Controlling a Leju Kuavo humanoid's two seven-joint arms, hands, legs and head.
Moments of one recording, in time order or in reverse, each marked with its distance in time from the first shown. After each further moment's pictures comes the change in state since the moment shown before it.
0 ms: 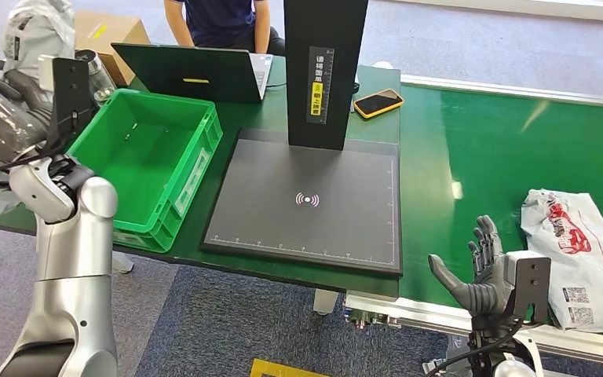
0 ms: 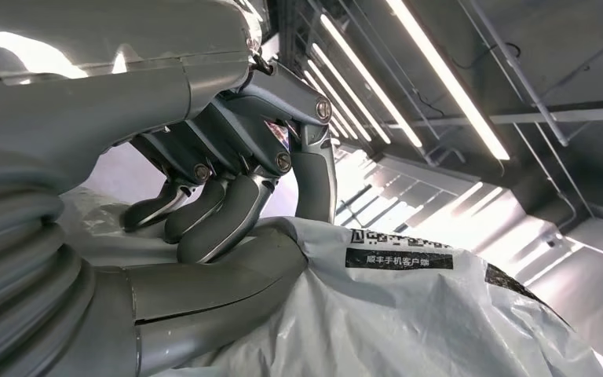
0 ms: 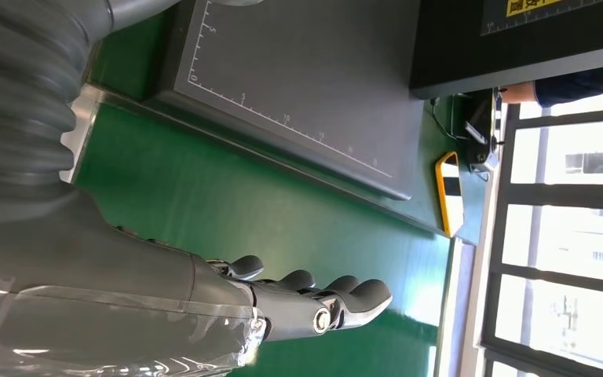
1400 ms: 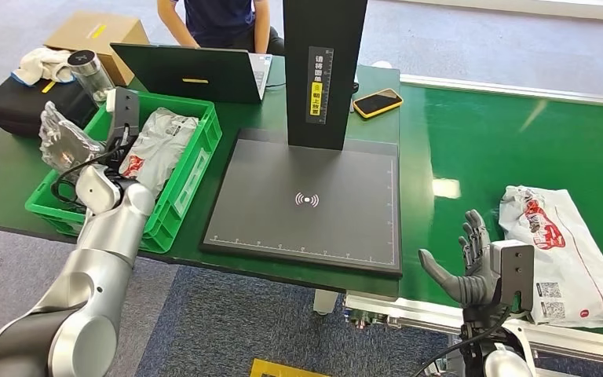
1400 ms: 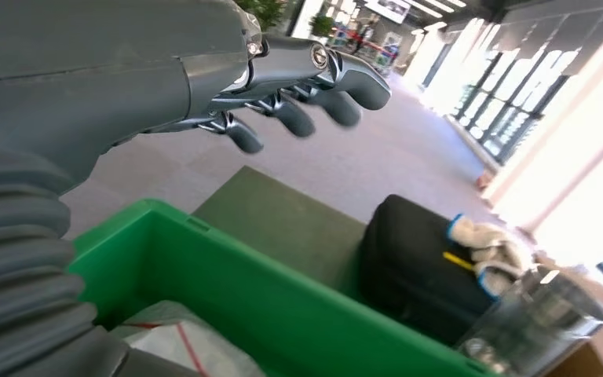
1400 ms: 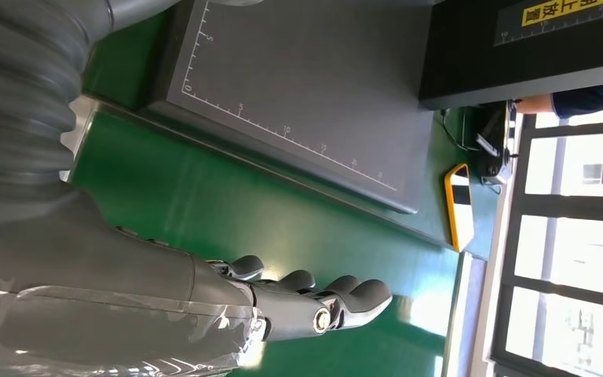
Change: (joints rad) left arm -0.144 -0.001 0.034 0.589 0.025 -0.007 0.203; right arm -0.040 0.007 0.031 0.031 0.028 -0.004 0.036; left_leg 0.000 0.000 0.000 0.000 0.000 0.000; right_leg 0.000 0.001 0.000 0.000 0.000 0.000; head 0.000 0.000
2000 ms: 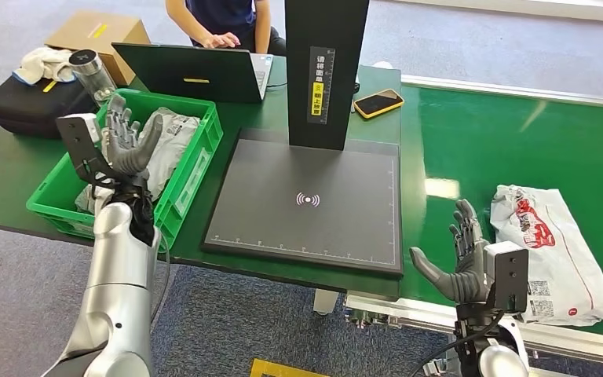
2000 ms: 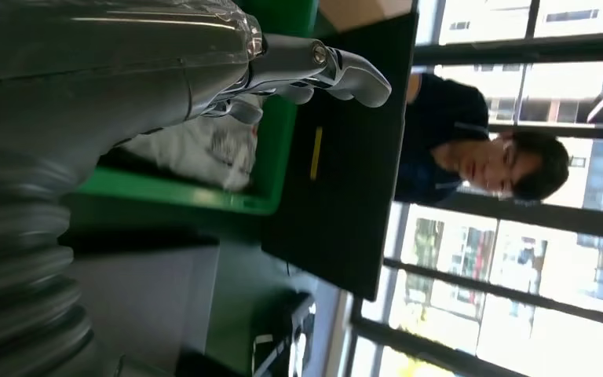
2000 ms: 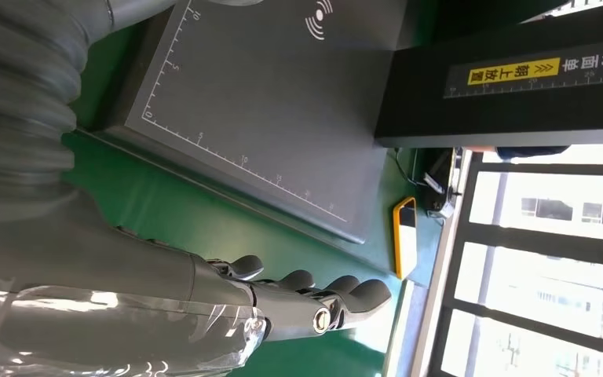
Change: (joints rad) left arm 0.164 -0.183 0.163 -0.325 1.209 -0.743 -0.777; right arm -0.020 -0.025 0.041 0.022 -0.009 0.041 -0.122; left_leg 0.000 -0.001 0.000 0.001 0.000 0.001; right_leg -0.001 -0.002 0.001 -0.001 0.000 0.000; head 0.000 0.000
